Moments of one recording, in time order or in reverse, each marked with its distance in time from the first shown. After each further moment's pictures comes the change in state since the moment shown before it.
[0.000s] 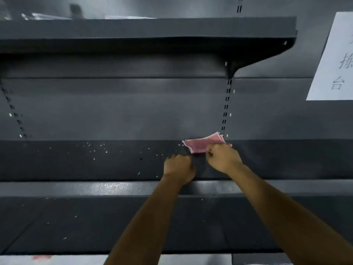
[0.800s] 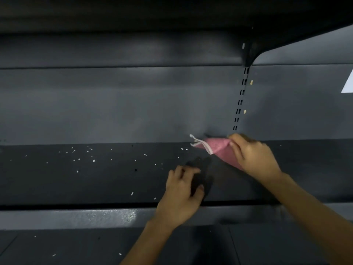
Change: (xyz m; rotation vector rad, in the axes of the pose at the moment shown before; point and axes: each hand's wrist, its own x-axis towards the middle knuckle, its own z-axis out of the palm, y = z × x) left_hand 0.002 -0.028 0.038 -0.580 0.235 0.165; right_hand 0.044 0.052 0.005 -0.079 0.382 -0.215
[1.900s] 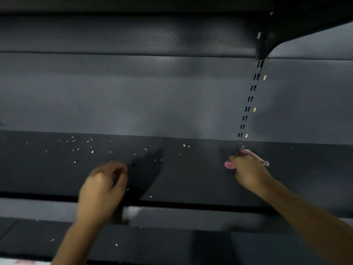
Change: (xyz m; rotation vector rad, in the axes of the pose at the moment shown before) left_hand -0.030 -0.062 -0.098 0.272 0.298 -0.375; right_hand 0.003 0.007 0.035 -0.009 -0.665 0.191
